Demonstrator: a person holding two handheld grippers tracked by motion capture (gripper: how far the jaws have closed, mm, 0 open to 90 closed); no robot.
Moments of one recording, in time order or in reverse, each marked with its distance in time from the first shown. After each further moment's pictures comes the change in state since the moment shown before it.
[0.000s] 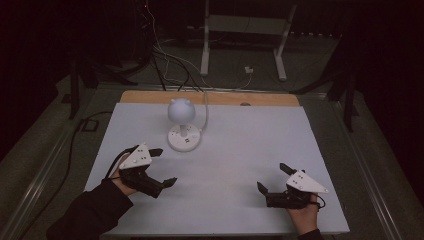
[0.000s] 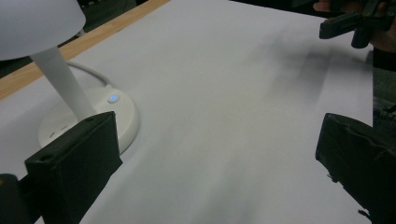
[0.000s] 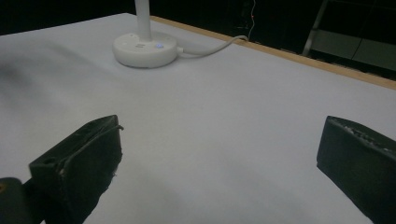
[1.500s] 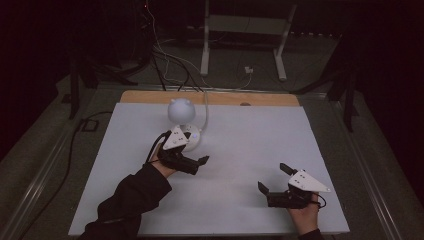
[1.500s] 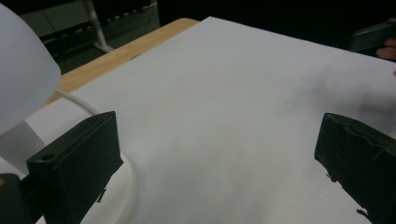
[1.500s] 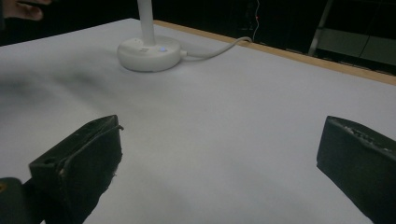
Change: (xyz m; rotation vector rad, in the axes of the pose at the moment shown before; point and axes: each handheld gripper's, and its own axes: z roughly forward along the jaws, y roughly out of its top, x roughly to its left) left arm 0.006 0.037 0.093 -0.065 0.102 -0.065; right arm -0.003 0.000 -0.001 -0.013 0.023 0.026
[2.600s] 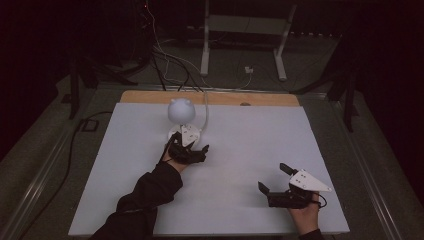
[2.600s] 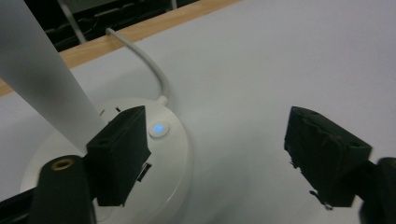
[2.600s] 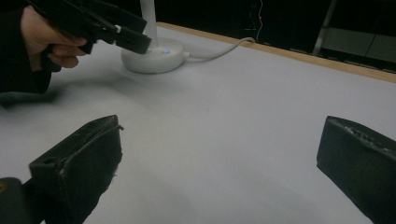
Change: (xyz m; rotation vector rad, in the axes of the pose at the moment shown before) left arm 0.012 -0.029 0.059 0.100 0.309 -0.091; right arm -0.002 0.000 -0.001 -0.005 0.017 0.013
